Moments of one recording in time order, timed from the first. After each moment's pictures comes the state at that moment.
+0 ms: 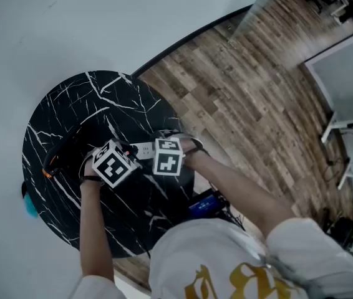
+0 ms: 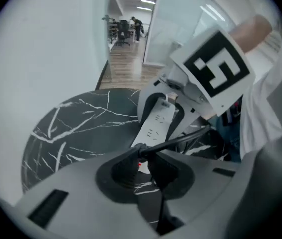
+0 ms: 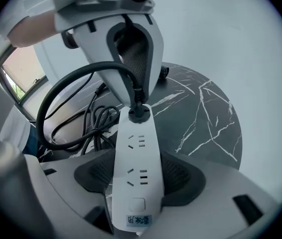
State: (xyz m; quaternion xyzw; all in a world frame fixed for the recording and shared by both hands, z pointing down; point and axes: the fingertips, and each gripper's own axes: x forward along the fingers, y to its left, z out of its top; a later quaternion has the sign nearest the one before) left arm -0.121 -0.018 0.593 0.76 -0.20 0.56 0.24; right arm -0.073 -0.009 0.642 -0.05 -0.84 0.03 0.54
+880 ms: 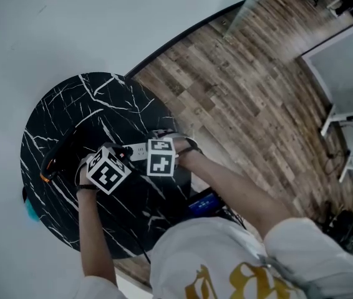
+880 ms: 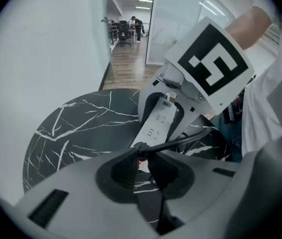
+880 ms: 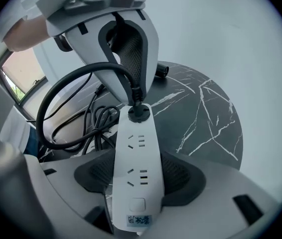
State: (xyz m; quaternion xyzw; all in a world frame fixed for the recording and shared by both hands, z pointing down) left arm -0.124 -0.015 0.592 0.76 -0.21 0.56 0.24; right arm -0.074 -0.009 0.642 -0.06 -0.84 0.03 0.55
